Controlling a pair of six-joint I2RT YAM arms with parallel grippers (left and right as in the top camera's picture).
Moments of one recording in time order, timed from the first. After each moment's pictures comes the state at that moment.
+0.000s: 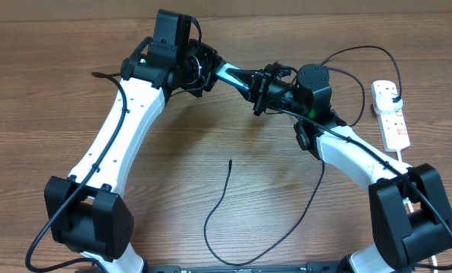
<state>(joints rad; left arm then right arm) -0.30 1.82 1.66 -0.69 0.37 -1.43 0.36 1.73 0.99 0.66 -0.72 2.09</state>
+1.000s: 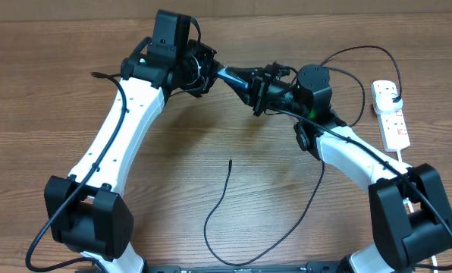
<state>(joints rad) -0.30 1.82 1.66 -0.70 0.37 -1.44 0.36 1.73 0.98 0.69 -0.74 2.09</state>
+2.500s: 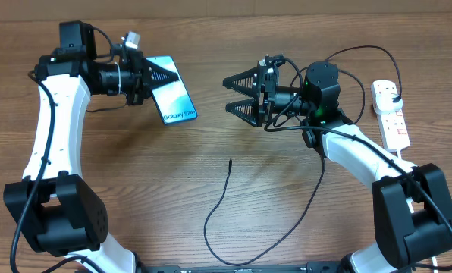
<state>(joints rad) 0.12 1.83 1.64 -1.04 1.12 -0.41 0.31 1.73 0.98 0.67 -1.12 1.50</state>
